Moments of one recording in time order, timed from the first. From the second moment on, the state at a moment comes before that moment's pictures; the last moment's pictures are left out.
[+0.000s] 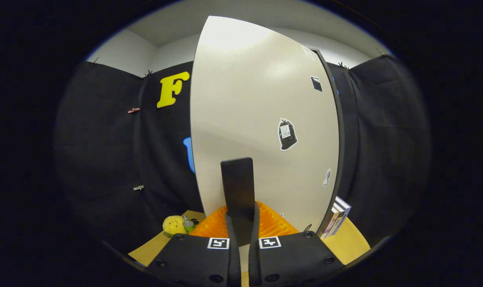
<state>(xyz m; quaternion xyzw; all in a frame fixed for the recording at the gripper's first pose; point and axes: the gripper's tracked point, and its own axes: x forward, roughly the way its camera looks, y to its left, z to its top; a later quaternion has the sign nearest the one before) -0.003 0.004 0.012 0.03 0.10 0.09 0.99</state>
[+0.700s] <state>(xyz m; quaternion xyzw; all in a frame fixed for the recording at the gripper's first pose) -0.075 -0.119 0.028 0.01 0.10 0.01 0.99</state>
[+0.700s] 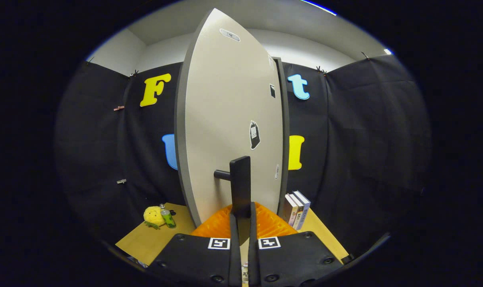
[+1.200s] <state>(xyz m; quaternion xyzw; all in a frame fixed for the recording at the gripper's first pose) -0.086 -0.200 0.034 -0.01 0.08 0.00 1.00</state>
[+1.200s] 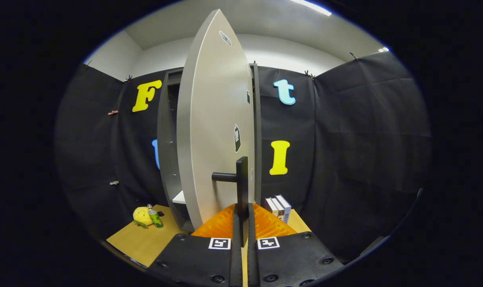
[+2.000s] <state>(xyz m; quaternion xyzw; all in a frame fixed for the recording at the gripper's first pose) -0.067 -0.285 0.032 0.06 0.08 0.12 0.99</state>
